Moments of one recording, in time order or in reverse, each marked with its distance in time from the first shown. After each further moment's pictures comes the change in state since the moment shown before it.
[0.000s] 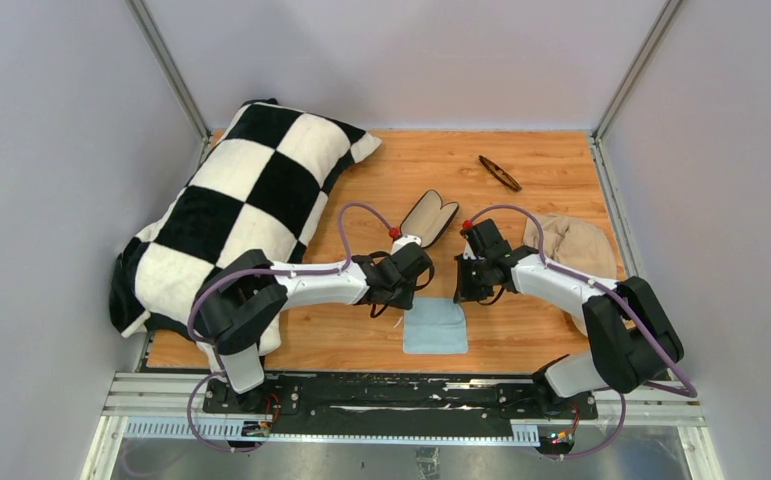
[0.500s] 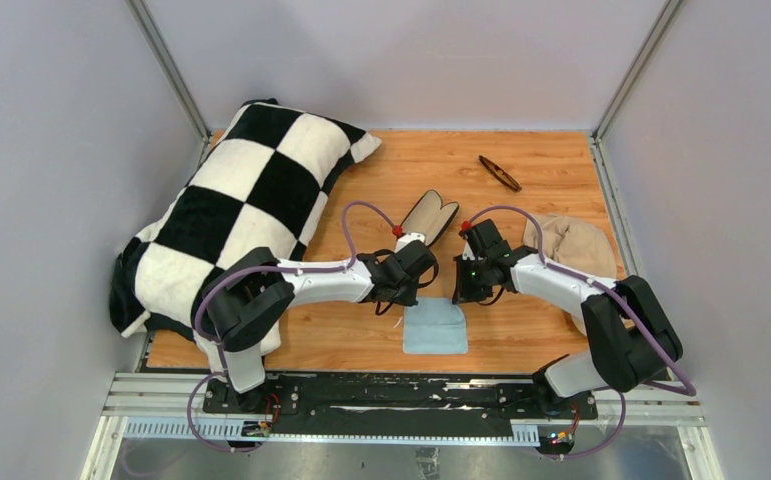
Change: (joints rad) left arm 0.000 0.040 0.032 0.034 0.004 -0.018; right arm 0.000 0.008 0.000 0.000 -0.025 0.000
